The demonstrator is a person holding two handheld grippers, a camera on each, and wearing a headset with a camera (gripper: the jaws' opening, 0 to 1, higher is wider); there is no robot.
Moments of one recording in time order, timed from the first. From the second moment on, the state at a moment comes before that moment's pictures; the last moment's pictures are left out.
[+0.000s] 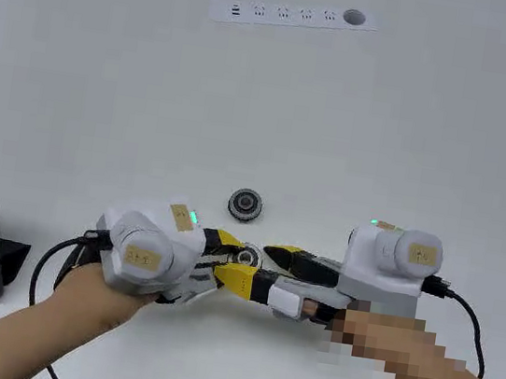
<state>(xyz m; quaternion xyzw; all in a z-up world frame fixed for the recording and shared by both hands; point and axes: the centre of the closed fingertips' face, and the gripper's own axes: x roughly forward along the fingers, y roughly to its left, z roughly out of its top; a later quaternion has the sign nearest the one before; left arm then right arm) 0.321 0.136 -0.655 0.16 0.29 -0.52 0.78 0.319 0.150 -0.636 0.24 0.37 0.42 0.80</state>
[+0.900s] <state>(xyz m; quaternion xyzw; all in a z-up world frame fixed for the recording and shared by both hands) 0.320 0.137 -0.655 0.15 0.29 -0.52 0.79 0.319 0.155 -0.636 0.26 0.38 0.43 0.78</state>
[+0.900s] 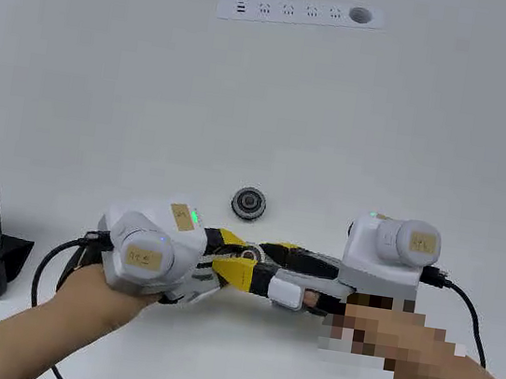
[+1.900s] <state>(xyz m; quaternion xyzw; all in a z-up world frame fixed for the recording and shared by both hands) 0.321 0.137 -0.654 0.14 0.29 -0.52 0.79 0.306 0.151 -0.636 0.25 0.41 0.44 0.76</state>
